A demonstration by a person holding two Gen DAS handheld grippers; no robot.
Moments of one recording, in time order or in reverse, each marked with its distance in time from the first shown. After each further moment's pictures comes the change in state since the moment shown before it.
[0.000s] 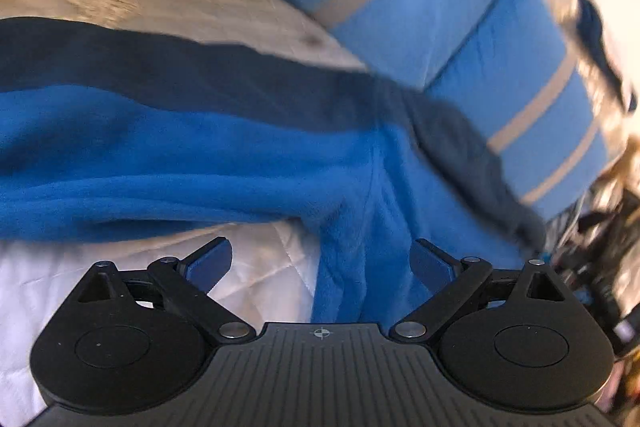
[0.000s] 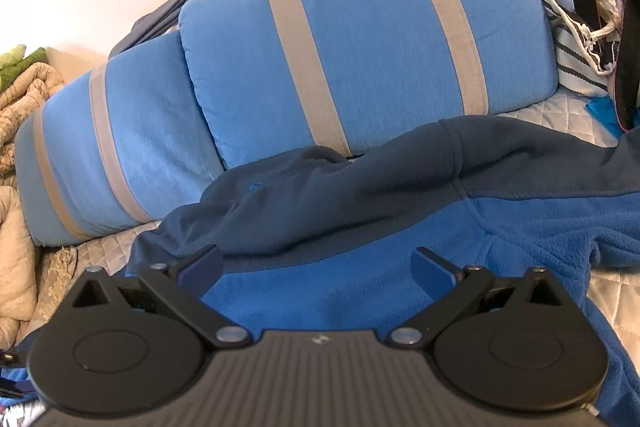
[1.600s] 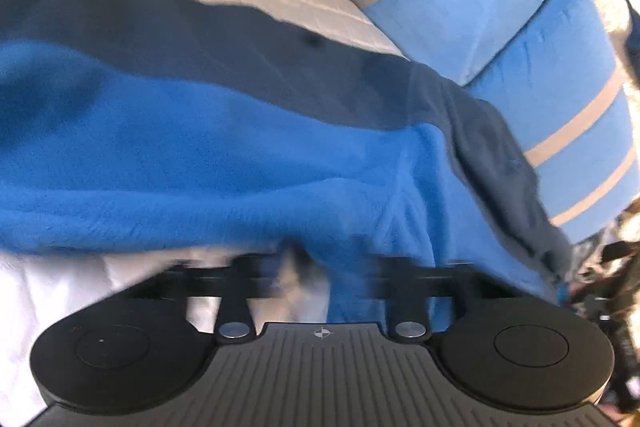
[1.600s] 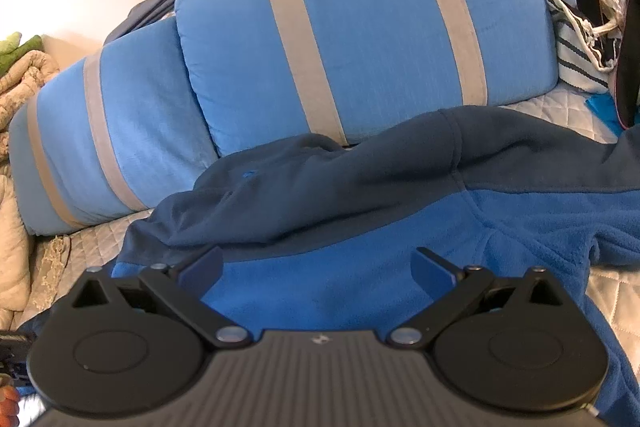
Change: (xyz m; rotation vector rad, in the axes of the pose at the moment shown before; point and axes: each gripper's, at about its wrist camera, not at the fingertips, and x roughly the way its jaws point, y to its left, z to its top) left arm 0.033 -0.005 0.006 -0.119 -0.025 0.099; right arm 0.008 -0.001 -0.005 -0.012 0.027 -0.014
